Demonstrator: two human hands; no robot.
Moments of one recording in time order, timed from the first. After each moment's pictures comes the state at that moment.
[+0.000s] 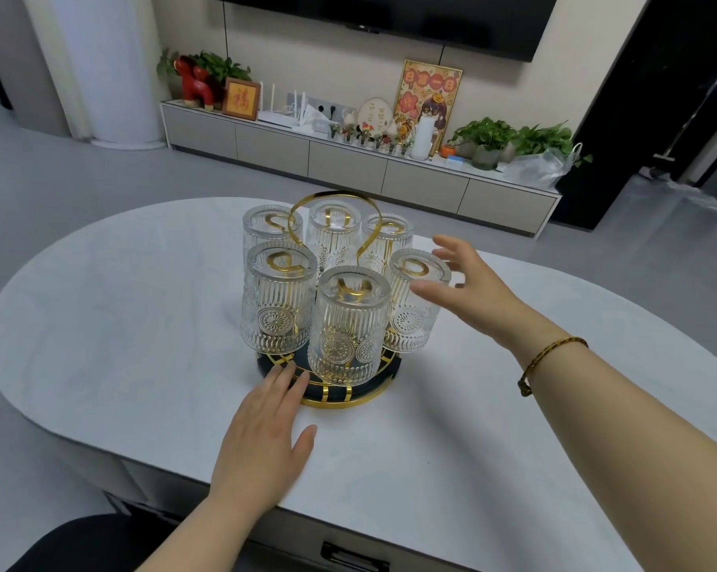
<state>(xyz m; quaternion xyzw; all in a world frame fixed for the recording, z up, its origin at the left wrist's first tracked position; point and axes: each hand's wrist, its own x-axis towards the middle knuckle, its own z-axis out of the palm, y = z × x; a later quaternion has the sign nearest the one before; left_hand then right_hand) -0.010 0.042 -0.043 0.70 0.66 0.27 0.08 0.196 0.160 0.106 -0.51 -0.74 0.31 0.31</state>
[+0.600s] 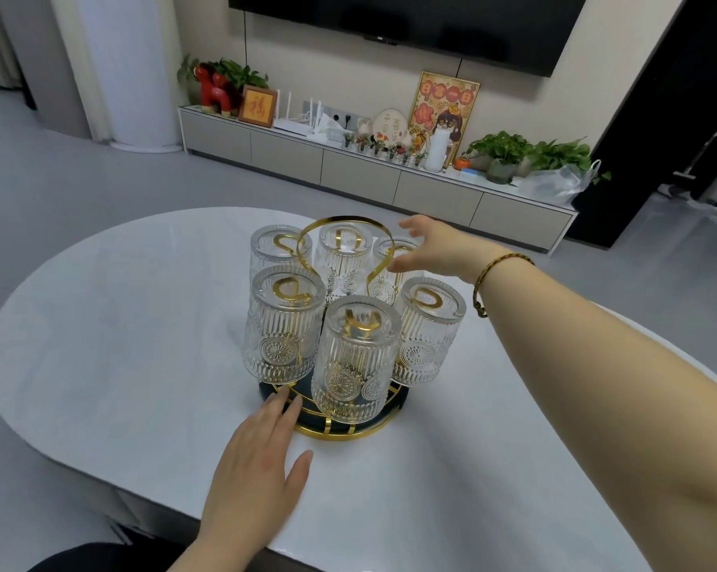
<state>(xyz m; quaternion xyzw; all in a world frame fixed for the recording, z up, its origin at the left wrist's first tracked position) -0.010 0.039 -0.027 0.68 0.70 0.23 0.06 0.143 0.245 0.145 -0.55 -0.78 0.26 0.11</state>
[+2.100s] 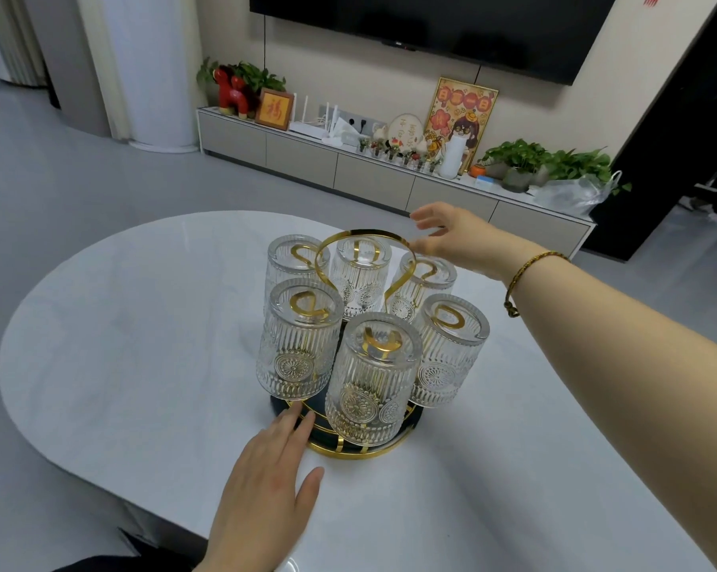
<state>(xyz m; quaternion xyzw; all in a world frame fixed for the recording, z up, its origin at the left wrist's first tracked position) -0.013 0.044 -0.030 0.68 0.69 0.24 0.01 0.137 0.260 0.162 -0.49 -0.82 0.25 0.16</state>
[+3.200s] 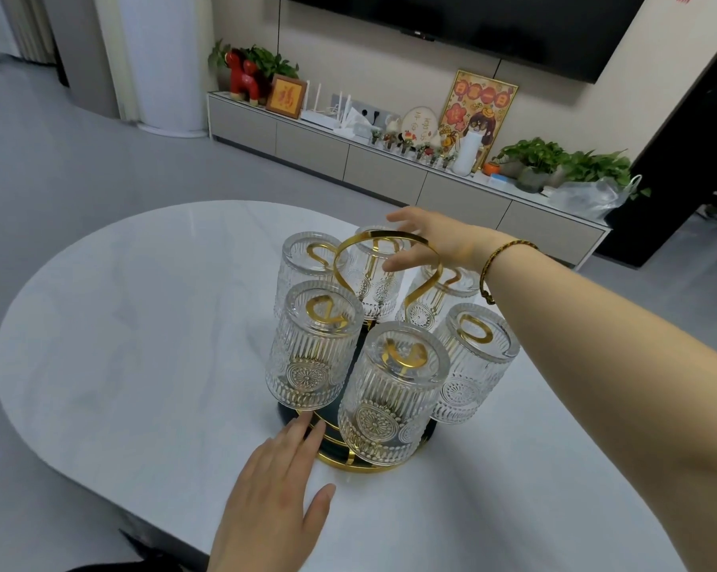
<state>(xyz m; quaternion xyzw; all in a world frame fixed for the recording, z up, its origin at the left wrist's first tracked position) -0.014 0.050 -0.027 0.66 0.71 0.23 0.07 0.095 0.280 0.154 -0.46 -0.85 0.24 0.02</state>
